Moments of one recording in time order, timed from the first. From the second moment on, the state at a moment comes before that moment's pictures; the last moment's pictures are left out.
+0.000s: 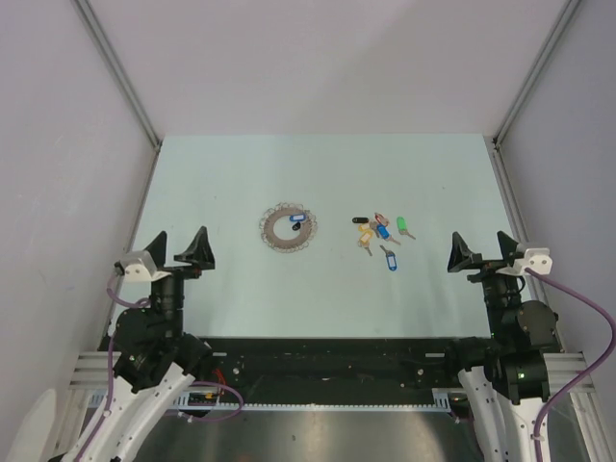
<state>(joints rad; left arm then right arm) -0.56 0.04 0.40 0.04 -0.57 -0.06 0.10 0.08 0.55 -0.23 0.04 0.04</state>
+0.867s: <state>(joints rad) -0.56 0.65 0.65 -0.21 -0.46 -0.16 0.13 0.09 0.55 -0.24 0.06 0.09</state>
